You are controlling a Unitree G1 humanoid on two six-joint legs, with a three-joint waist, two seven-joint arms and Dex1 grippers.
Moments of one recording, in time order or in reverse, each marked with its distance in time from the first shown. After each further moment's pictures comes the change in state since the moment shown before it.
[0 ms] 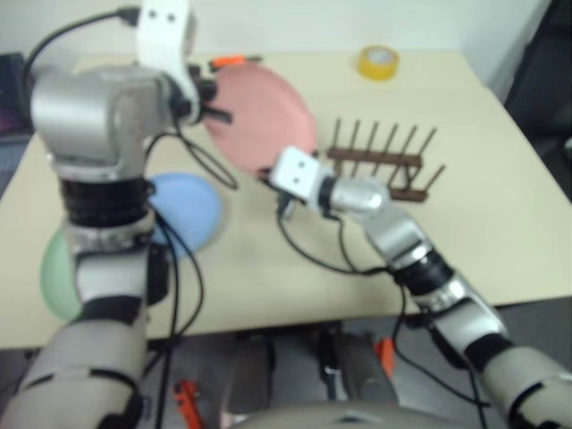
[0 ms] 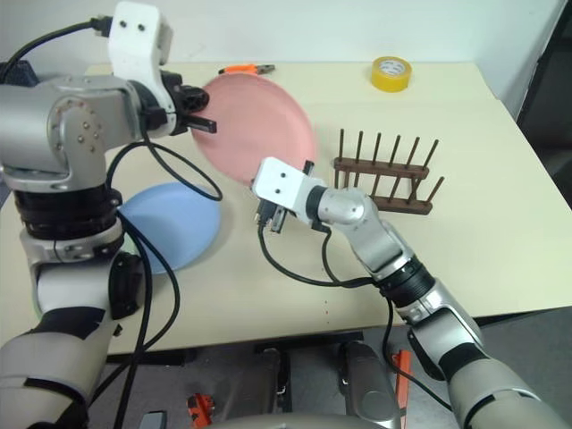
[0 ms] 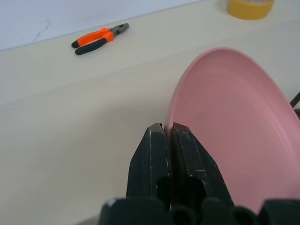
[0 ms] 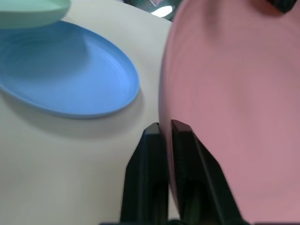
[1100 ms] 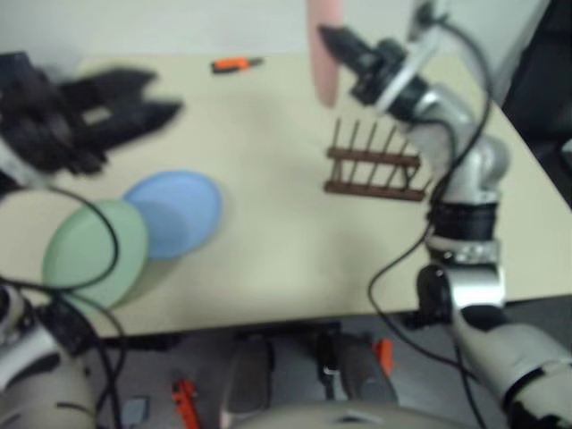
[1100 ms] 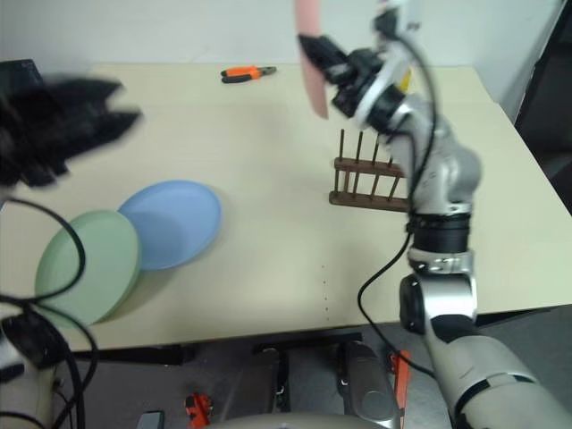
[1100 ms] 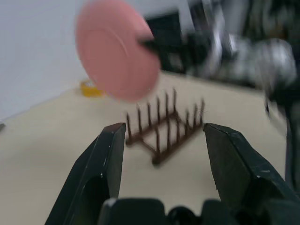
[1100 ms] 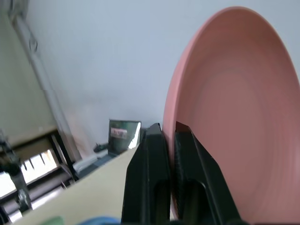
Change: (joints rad) left arm 0.600 0.369 0.517 -0.606 -0.636 -0.213 -0.695; right arm -0.260 -0.031 -0.810 0.018 0.730 0.543 -0.143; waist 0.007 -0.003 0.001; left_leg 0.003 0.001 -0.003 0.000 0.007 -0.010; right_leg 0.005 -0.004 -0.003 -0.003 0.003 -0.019
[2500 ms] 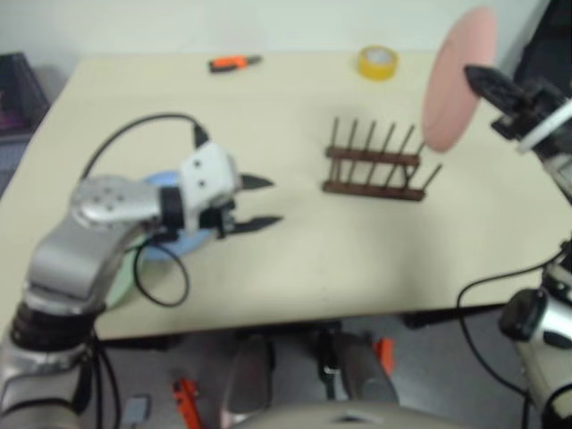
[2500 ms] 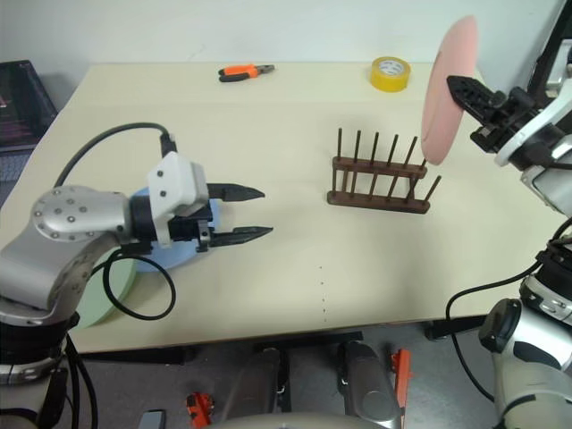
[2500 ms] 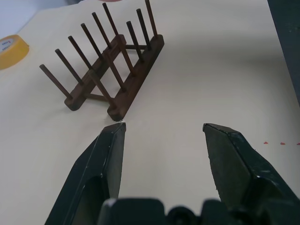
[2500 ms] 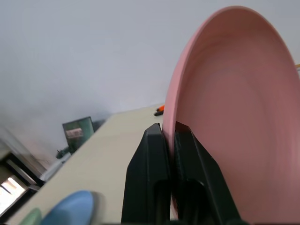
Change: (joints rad) left arm 0.069 -0.017 -0.637 0.159 0.409 -0.596 -0.011; right arm 0.283 -0.337 -0.276 -0.172 0.394 0.361 -0.179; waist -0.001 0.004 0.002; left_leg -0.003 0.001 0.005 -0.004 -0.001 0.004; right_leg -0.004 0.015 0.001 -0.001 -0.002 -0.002
